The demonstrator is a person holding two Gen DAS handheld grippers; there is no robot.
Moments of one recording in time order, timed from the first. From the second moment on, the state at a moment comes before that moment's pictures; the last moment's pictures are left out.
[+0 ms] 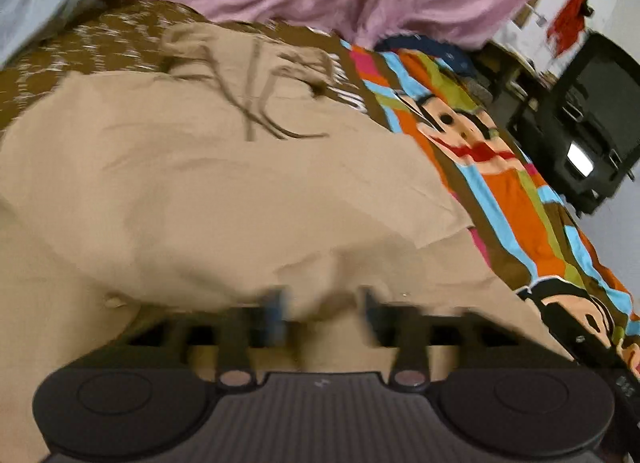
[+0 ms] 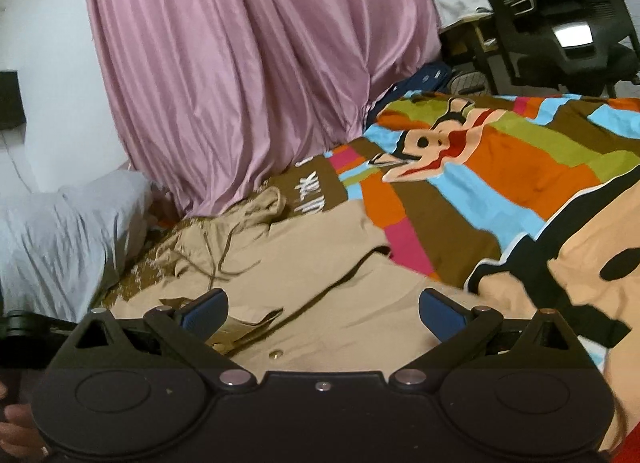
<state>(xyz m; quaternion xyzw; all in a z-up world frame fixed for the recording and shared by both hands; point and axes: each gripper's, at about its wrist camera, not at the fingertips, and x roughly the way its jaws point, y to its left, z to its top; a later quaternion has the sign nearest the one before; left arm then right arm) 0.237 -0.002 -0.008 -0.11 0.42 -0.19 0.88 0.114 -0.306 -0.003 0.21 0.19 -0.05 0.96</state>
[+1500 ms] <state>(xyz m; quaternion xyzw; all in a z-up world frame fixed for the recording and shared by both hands) 0.361 0.200 -0.056 -0.09 0.40 0.14 0.90 0.273 -0.176 -0.045 -0.06 0.35 0.07 0.93</state>
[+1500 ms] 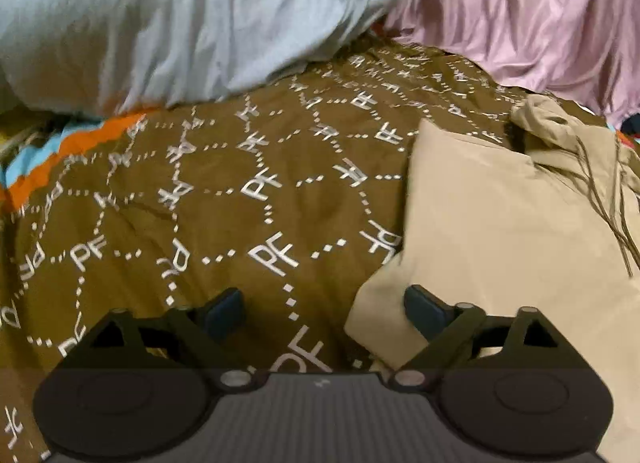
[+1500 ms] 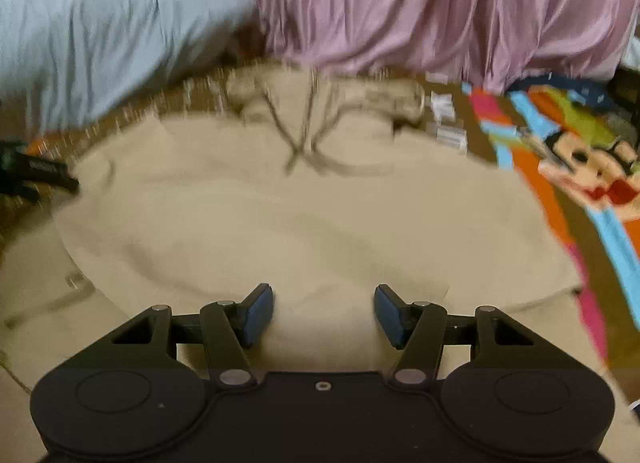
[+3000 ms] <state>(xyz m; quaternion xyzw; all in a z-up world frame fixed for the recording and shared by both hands) 0.311 0.159 -0.017 -0.17 0.33 0.02 0.93 0.429 -0.202 0.031 -0.16 0.07 0.06 0.98</state>
